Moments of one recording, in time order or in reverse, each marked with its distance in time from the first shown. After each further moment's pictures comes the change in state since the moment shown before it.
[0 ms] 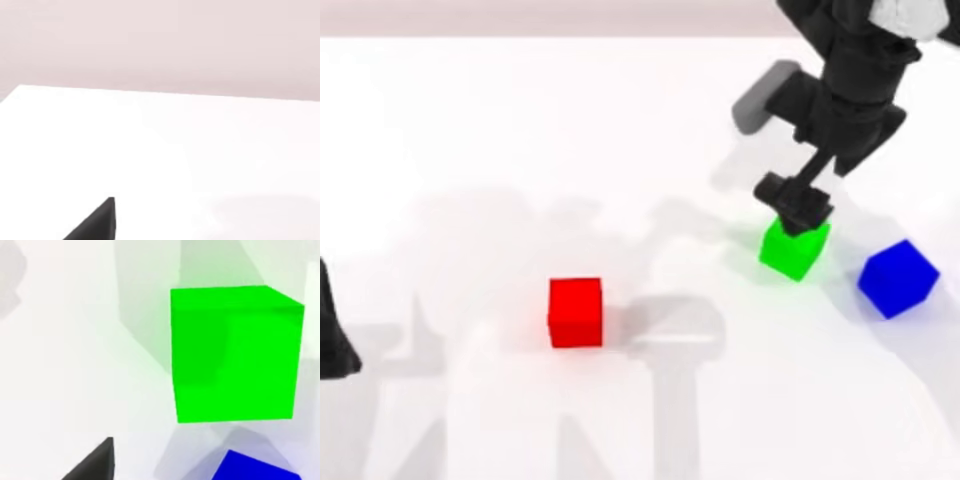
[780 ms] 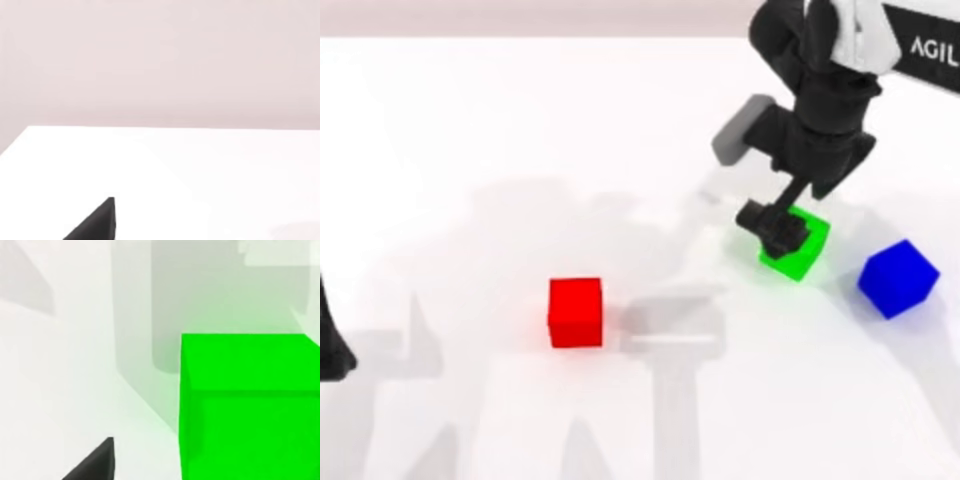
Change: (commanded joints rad) left arm 0.009 -0.081 -0.044 0.058 0.005 0.046; right arm 0.015 0.109 -0.009 0.079 0.003 -0.020
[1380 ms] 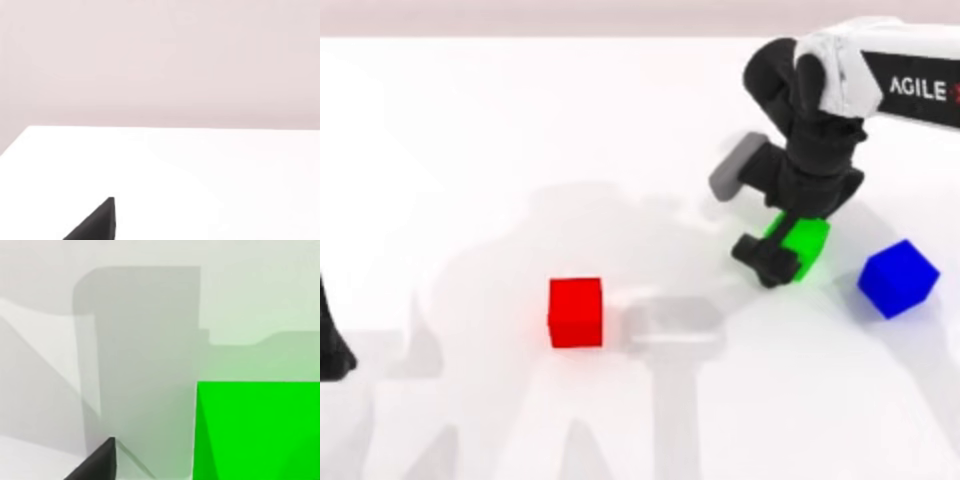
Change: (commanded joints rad) left arm 0.000 0.000 0.000 0.000 0.000 0.000; right arm 0.002 0.041 -0.116 0.156 0.000 0.002
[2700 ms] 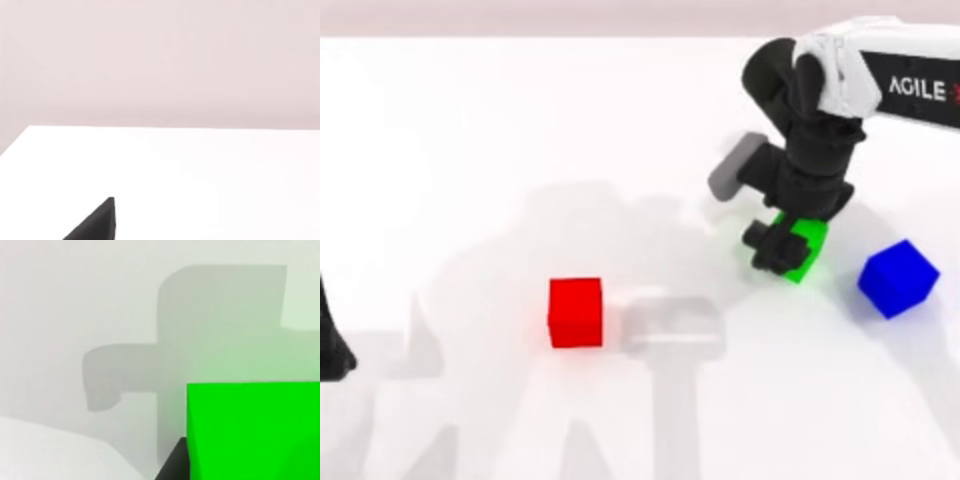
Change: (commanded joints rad) left arm 0.000 0.000 0.000 0.000 0.000 0.000; right arm -0.002 -0.004 0.004 -0.005 0.000 0.001
